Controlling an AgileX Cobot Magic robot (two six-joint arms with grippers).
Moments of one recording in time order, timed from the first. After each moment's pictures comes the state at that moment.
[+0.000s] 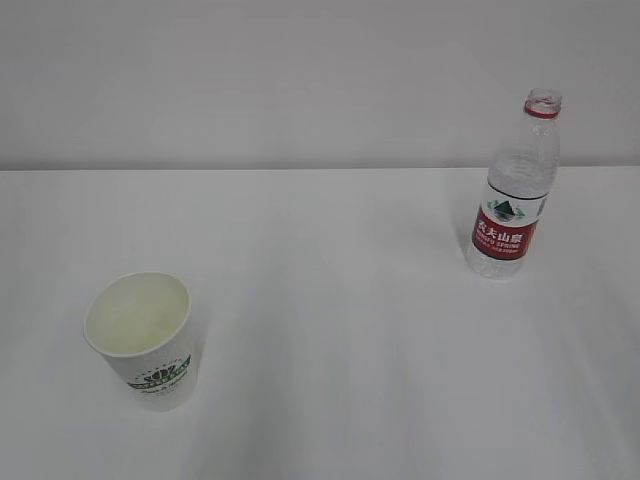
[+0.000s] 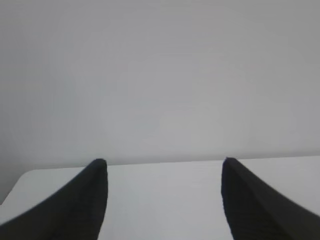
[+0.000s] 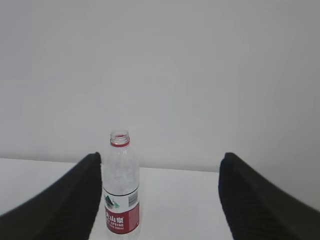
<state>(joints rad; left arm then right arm) -0.04 0.38 -0.55 0.03 0.32 -0.04 0.05 0.31 -0.53 -0.07 0.36 -0.01</state>
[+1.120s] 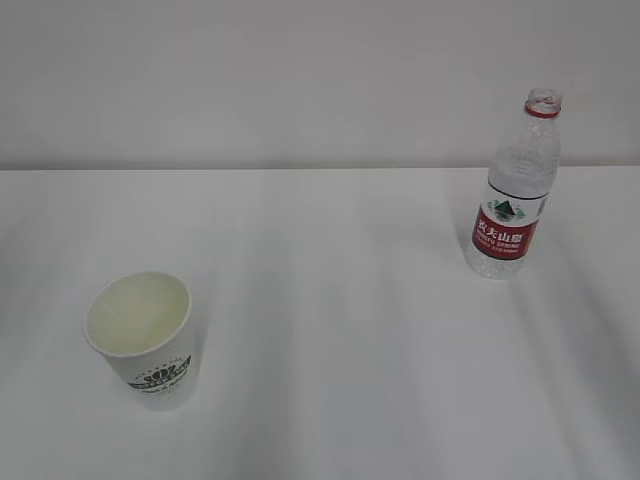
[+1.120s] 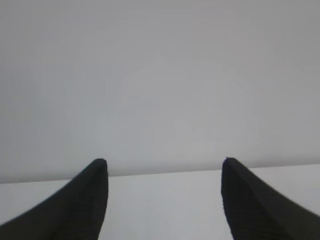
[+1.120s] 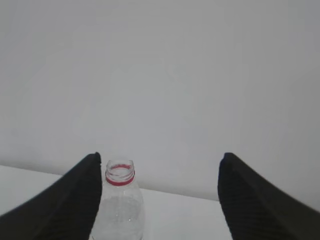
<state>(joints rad) -0.04 0.98 -0.55 0.04 -0.25 -0.04 0.05 0.93 -0.52 -0.12 -0.27 -0.01</state>
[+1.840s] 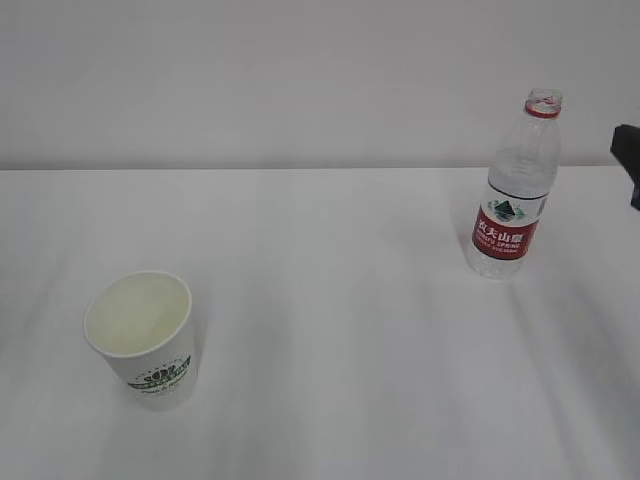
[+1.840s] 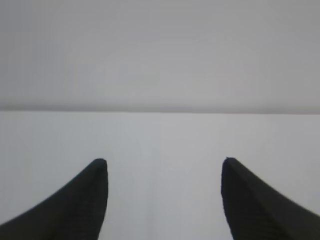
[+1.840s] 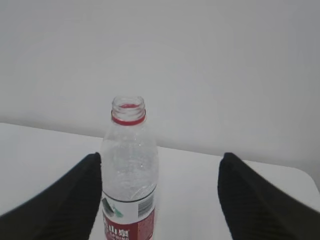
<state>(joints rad) -0.04 1.12 -0.30 -0.03 -0.52 -0.04 0.05 1.12 -0.42 -0.13 -0.43 0.00</state>
